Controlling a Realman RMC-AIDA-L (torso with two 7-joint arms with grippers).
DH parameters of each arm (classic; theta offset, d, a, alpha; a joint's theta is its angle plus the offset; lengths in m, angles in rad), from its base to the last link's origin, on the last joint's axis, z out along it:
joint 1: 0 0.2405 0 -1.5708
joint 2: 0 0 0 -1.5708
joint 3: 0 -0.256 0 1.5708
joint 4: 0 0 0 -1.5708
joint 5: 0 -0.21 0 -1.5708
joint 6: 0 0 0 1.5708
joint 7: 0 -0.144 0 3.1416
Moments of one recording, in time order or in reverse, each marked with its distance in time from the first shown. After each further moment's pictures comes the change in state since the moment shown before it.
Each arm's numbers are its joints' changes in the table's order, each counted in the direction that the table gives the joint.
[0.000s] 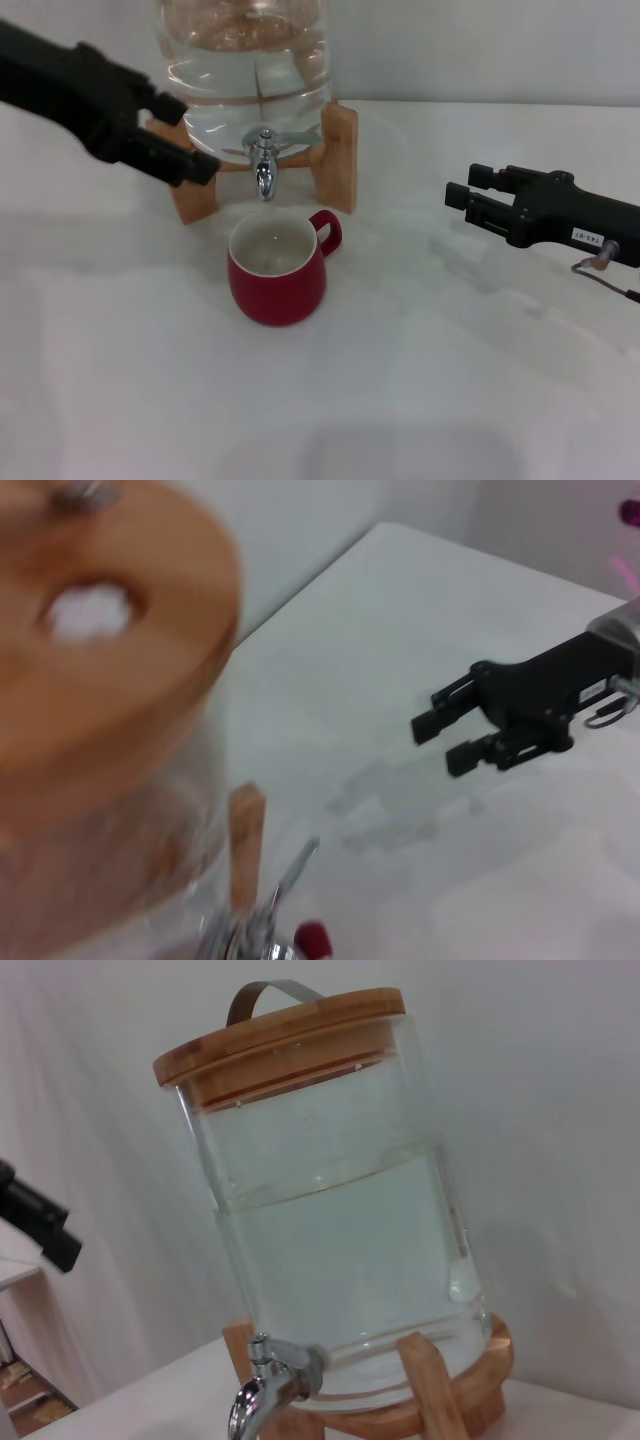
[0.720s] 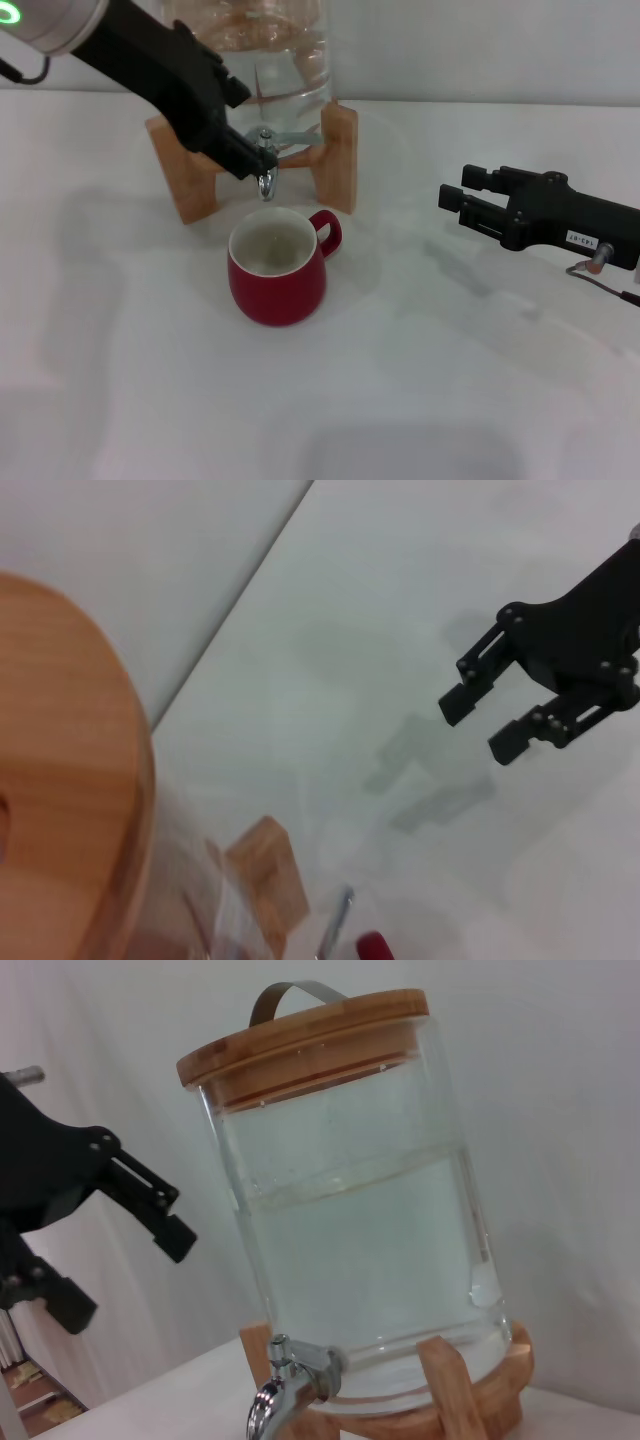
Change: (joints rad) left arm -0.137 -0.060 -0.220 0.009 -0.221 -0.106 -0.025; right arm -0.003 0.010 0.000 0.004 0.001 -0.010 0.022
